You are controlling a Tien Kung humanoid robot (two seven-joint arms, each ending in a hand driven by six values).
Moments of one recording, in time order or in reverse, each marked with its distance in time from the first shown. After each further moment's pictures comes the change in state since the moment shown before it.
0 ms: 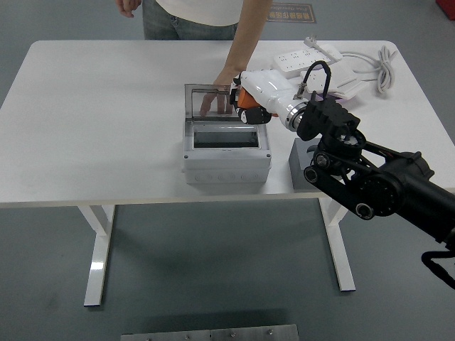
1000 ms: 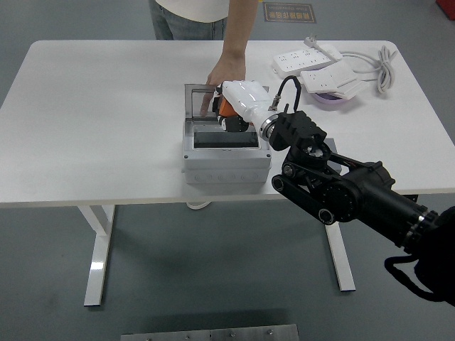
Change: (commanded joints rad) left arm -0.007 0.006 -0.017 -0.001 0.033 -0.009 0.015; right arm 0.001 0.168 -0.007 -0.167 -0.018 -0.083 -0.025
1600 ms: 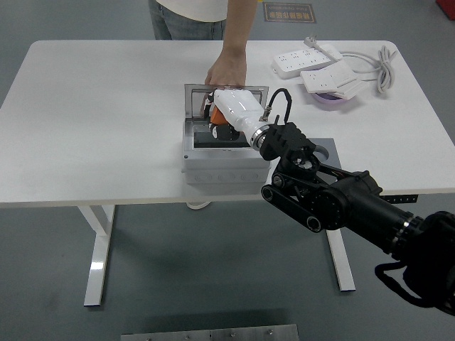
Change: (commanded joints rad) left arm -0.007 0.003 -0.009 0.000 0.020 -0.007 0.006; right arm -0.018 0.045 -0.041 -0.064 0.024 -0.084 0.030
